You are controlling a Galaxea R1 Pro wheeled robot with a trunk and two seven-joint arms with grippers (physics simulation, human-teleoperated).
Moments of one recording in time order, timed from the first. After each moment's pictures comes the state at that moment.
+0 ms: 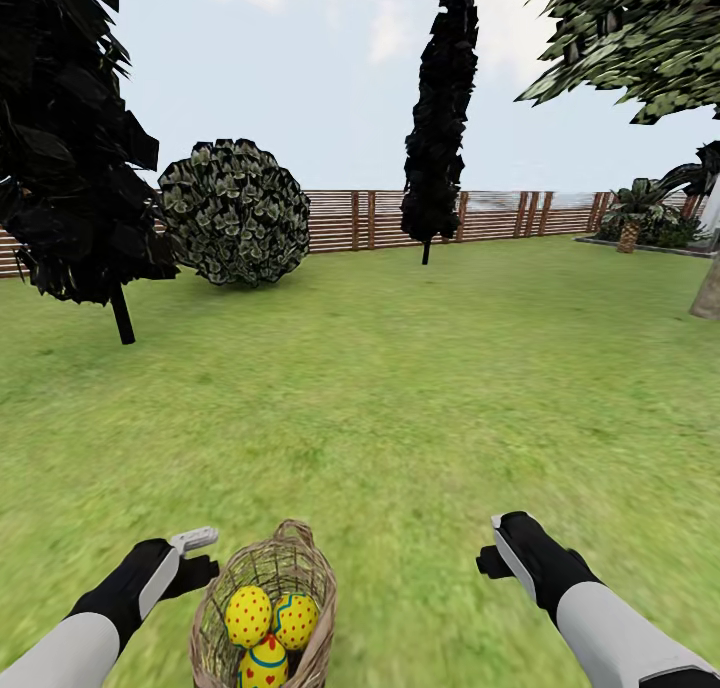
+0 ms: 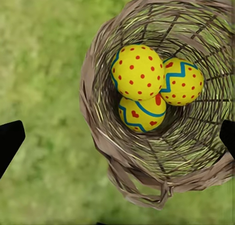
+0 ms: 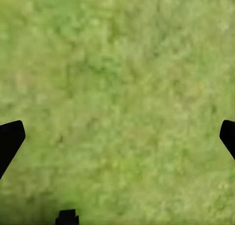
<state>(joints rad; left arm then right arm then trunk) -0.62 0.17 0.01 -0.46 0.28 0.61 0.09 -0.69 -0.09 0.21 -0.48 -0.10 0.76 -0.13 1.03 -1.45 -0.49</state>
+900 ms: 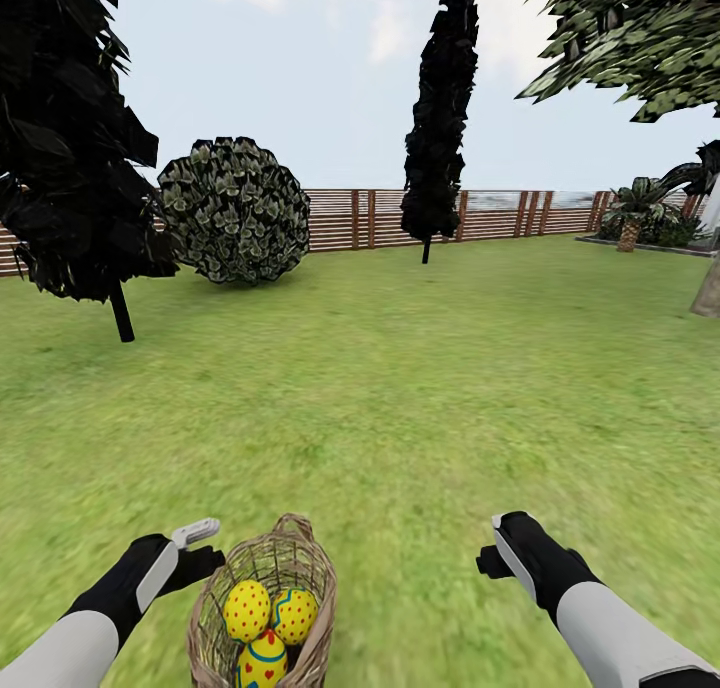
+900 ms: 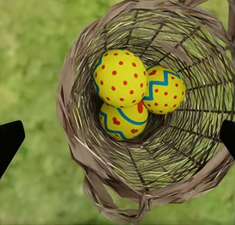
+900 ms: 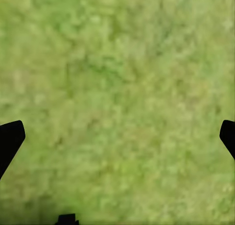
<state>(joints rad) -0.62 0.17 0.02 -0.49 0.37 0.61 0.08 -0.69 -0.09 0.21 -0.48 -0.10 0.76 -0.13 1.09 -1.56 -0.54</state>
